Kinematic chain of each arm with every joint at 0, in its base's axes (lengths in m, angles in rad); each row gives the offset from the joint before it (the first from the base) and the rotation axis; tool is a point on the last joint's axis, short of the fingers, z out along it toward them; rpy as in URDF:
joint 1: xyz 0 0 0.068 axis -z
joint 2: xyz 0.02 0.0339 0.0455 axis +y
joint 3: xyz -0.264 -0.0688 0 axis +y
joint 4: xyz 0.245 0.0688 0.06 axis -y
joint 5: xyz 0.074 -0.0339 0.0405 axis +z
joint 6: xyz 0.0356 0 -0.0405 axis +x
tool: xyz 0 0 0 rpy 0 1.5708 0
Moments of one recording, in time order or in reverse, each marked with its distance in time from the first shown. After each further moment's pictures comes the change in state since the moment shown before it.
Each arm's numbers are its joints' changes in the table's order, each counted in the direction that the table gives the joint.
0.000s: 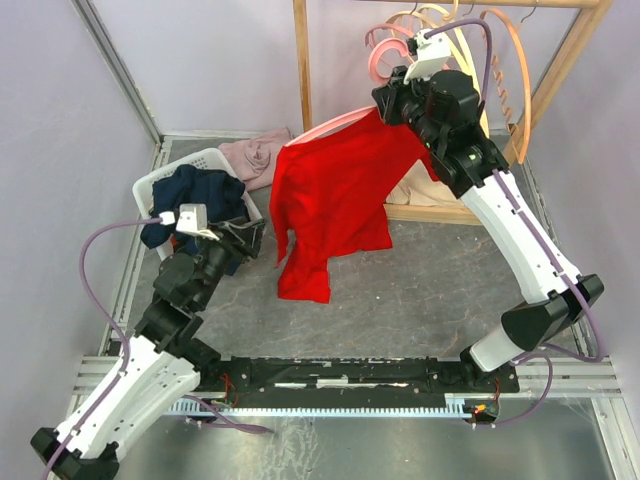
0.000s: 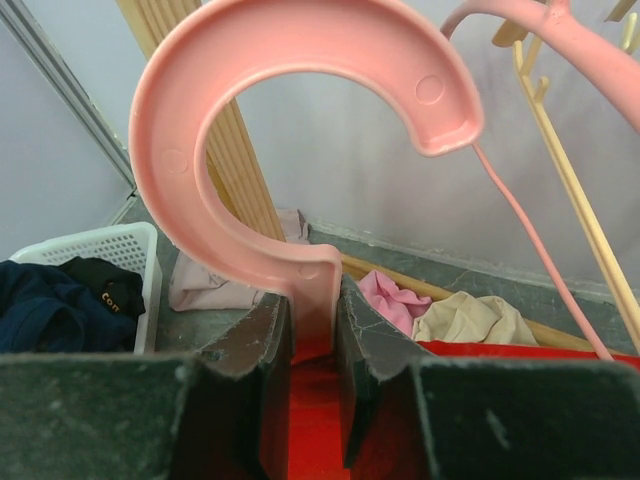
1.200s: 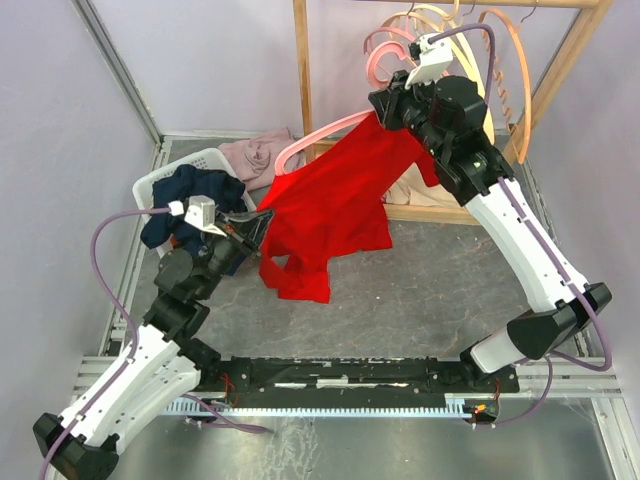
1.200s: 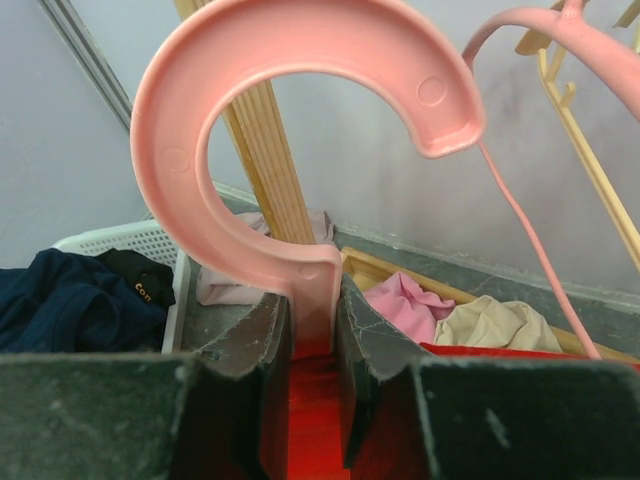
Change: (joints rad) left arm 0.000 0.122 -0.035 0.288 -0.237 0.031; right arm -0.011 -0.055 0.049 0.019 0.035 0.013
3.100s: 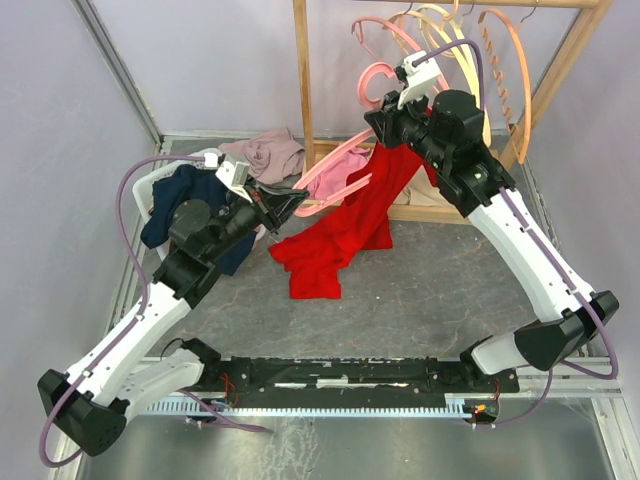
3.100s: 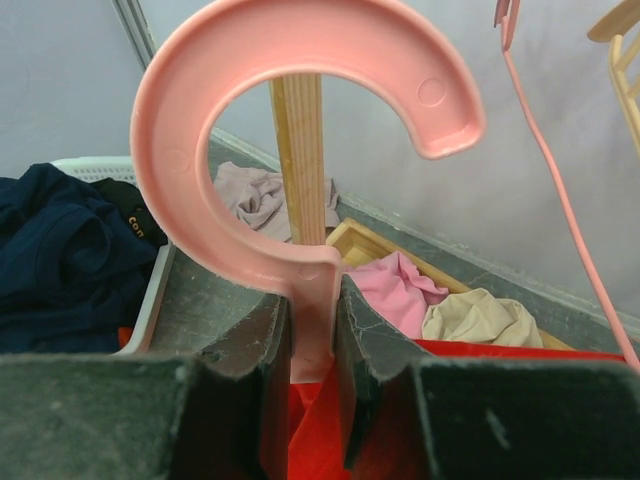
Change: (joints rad) left arm 0.007 0.305 -0.291 -0.066 -0.279 0.014; right arm -0.008 -0.061 0.112 0.000 0.115 -0.132
